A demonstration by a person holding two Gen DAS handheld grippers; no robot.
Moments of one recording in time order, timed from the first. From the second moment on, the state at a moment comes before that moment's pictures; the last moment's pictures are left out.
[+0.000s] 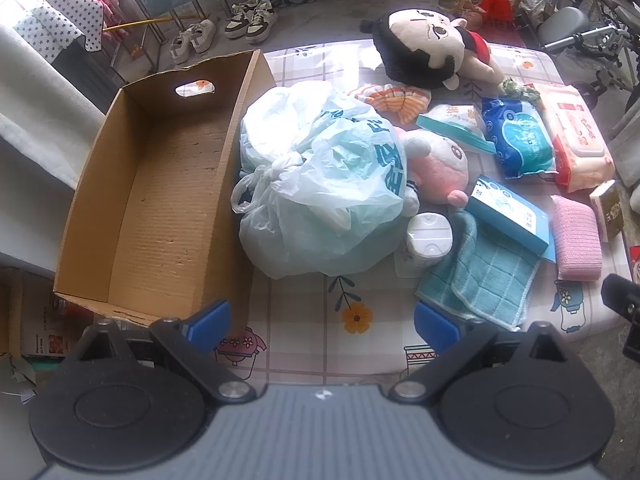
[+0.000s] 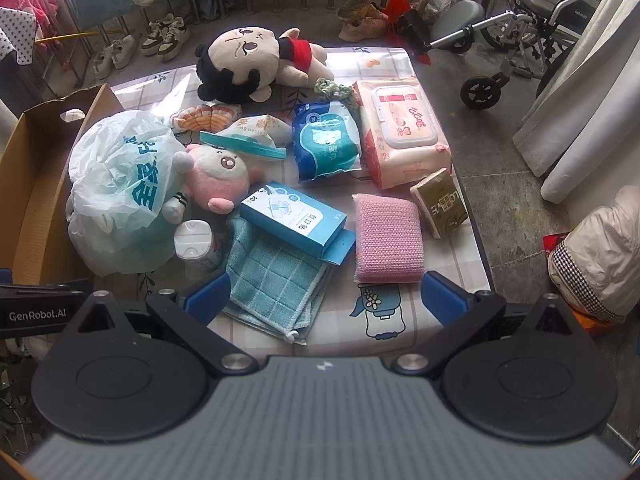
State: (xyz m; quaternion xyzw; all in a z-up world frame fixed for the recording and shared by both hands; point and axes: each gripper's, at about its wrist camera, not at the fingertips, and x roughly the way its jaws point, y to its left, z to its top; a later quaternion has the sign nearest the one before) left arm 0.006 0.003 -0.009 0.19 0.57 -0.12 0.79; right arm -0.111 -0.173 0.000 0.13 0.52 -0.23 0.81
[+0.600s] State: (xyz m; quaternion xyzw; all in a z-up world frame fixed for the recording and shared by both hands) left arm 0.010 0.005 -0.012 0.19 0.57 -0.12 0.79; right arm -0.105 -0.172 -0.006 0.13 0.53 -0.23 0.81
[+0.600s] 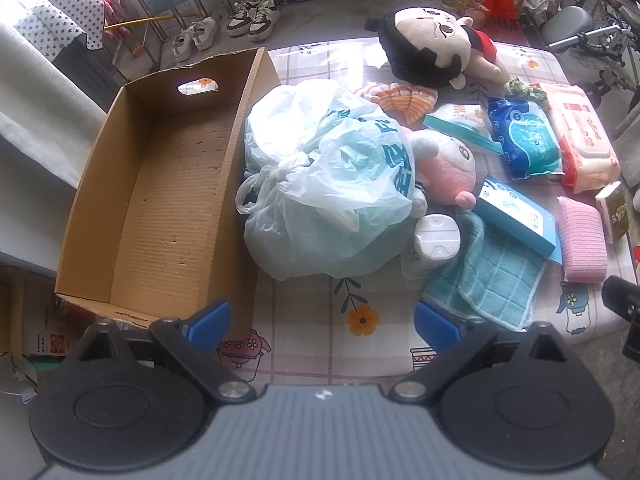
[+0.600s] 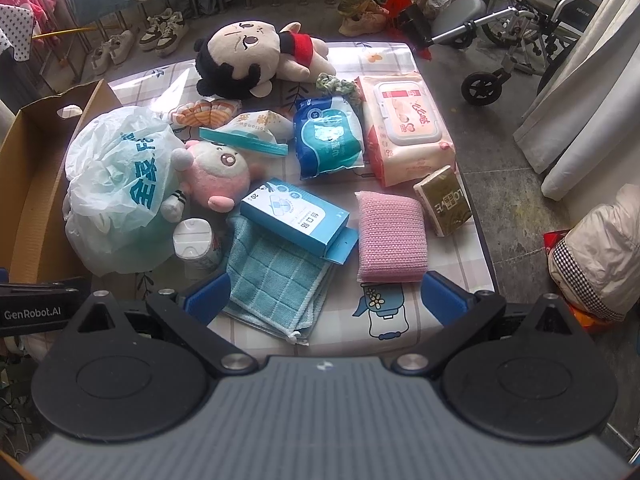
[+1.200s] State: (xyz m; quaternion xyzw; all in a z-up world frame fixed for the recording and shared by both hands) left arm 0.016 0.014 -0.014 0.19 0.57 -0.12 0.79; right arm -0.099 -0.165 -0.007 0.12 0.53 -0.23 0.81
